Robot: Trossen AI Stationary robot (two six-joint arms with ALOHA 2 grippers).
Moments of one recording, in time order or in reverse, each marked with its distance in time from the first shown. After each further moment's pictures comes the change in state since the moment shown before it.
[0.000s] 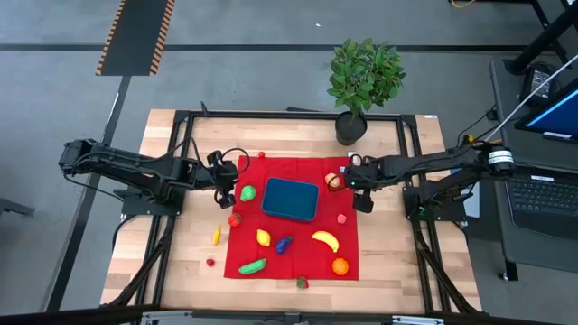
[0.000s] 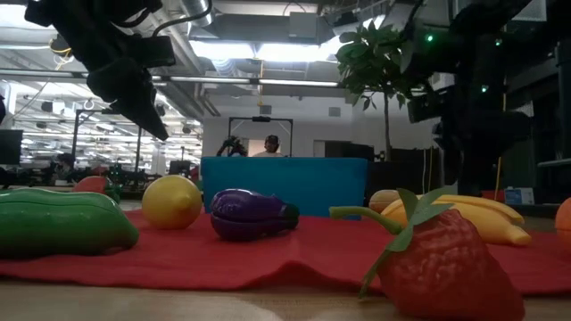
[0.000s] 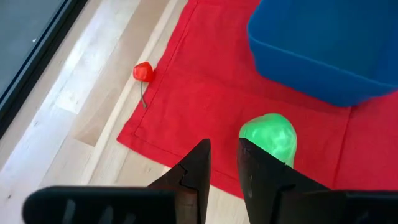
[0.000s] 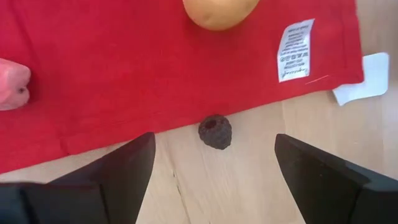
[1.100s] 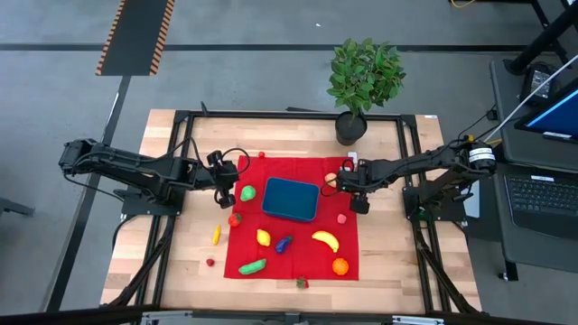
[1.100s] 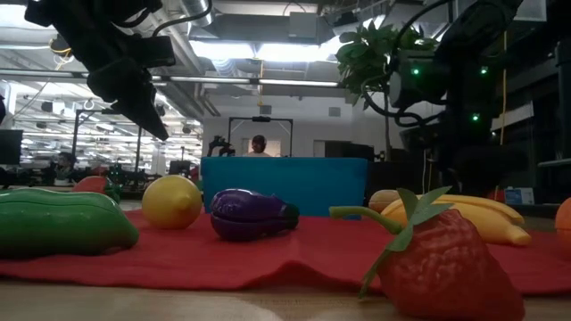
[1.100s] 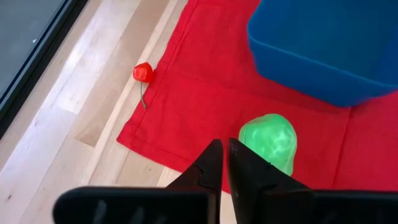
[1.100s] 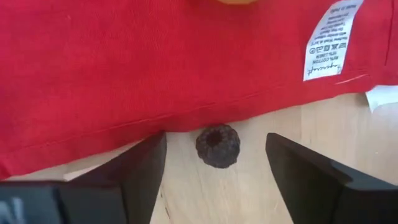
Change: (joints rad) left arm 0.000 0.000 0.000 0.002 0.000 0.001; right arm 0.000 0.174 0.000 0.056 0.043 -0.032
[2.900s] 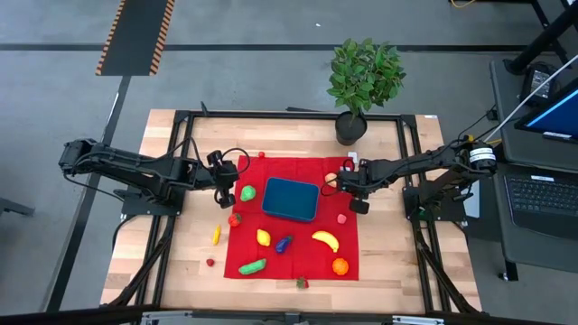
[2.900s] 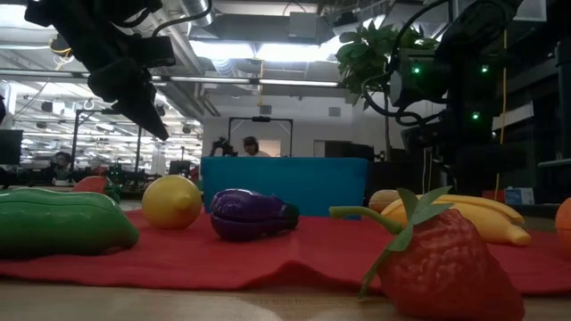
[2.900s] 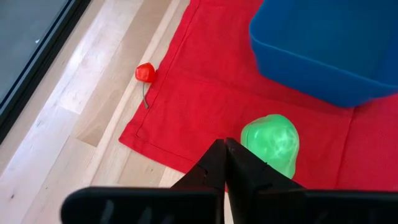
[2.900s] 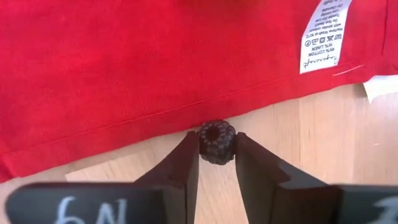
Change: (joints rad) left arm 0.000 0.000 0.000 0.000 -0.008 0.000; right arm 0.000 -0.003 0.002 -0.013 0.002 0.048
